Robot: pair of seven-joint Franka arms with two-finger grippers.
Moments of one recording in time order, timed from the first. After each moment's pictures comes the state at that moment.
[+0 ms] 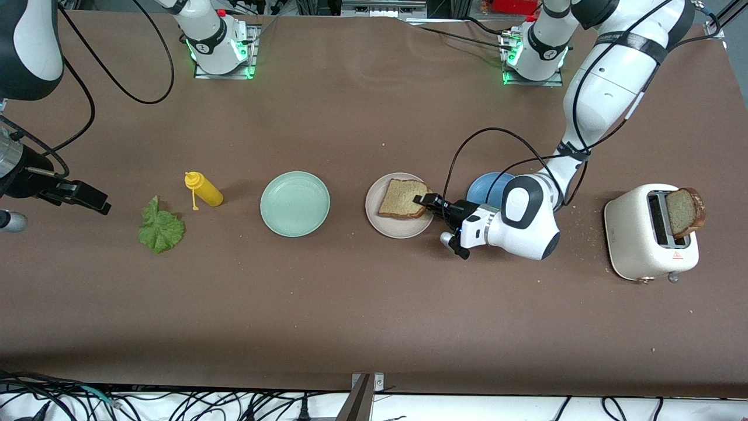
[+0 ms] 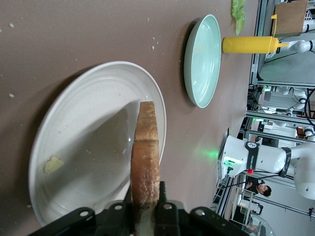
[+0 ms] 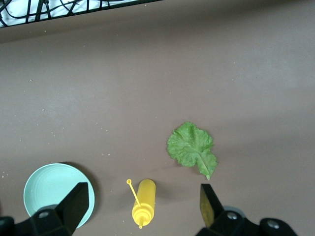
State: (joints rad) left arm -0.03 0.85 -0.36 -1.56 -0.81 1.92 0.58; right arm 0.09 0.24 -0.10 -1.45 0.02 1.77 0.18
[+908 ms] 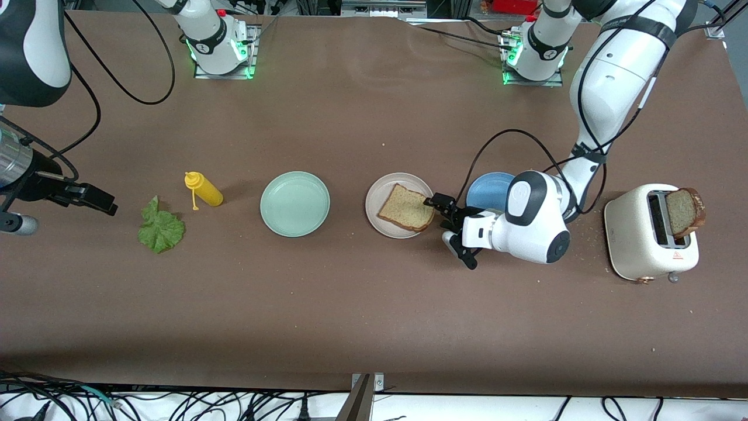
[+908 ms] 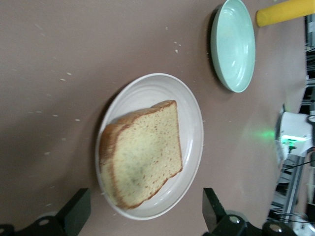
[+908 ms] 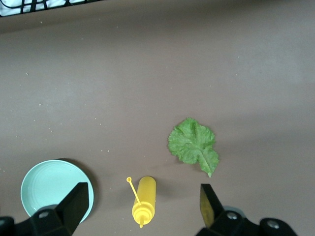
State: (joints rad) left arm -0.03 0.79 -0.35 -1.49 -0.51 1.94 0.60; right arm 0.10 0.26 -0.10 -1.46 0.02 1.77 0.18
